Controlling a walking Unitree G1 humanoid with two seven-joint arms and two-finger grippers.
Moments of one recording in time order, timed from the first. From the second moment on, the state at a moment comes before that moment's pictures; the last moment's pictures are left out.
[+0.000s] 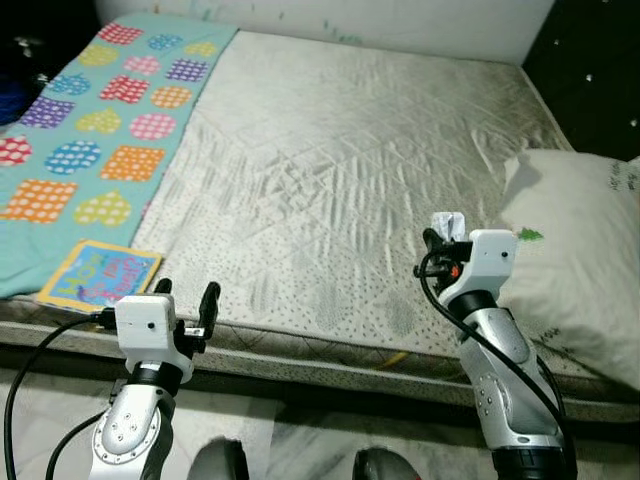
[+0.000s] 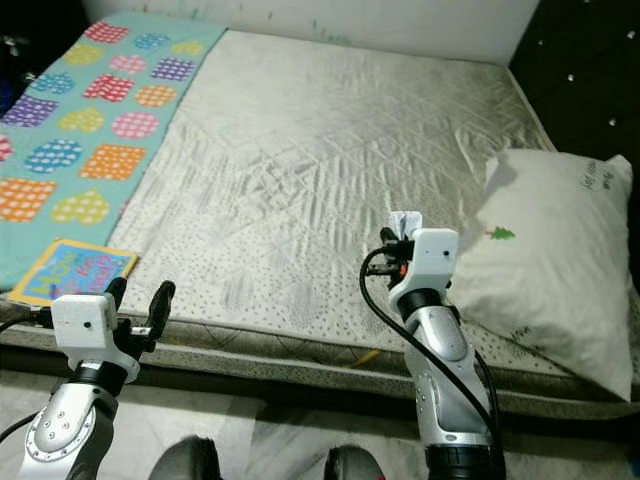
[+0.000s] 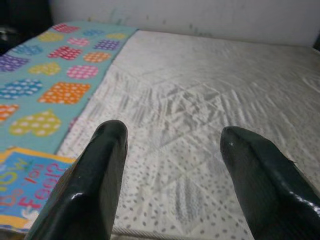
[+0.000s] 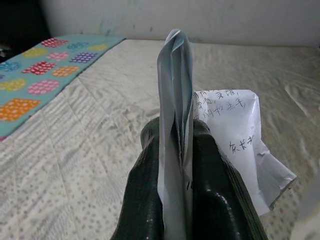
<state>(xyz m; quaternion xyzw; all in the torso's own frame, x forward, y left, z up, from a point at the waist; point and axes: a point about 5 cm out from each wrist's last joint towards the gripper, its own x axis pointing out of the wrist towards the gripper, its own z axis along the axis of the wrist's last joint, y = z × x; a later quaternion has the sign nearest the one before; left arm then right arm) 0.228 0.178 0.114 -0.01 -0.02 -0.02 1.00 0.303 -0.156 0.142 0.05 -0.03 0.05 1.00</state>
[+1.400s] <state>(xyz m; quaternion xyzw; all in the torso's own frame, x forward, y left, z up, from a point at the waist) 0.231 0.177 0.107 -0.01 0.00 -0.02 1.00 0.301 -0.157 0.135 0.05 -0.01 0.05 1.00</state>
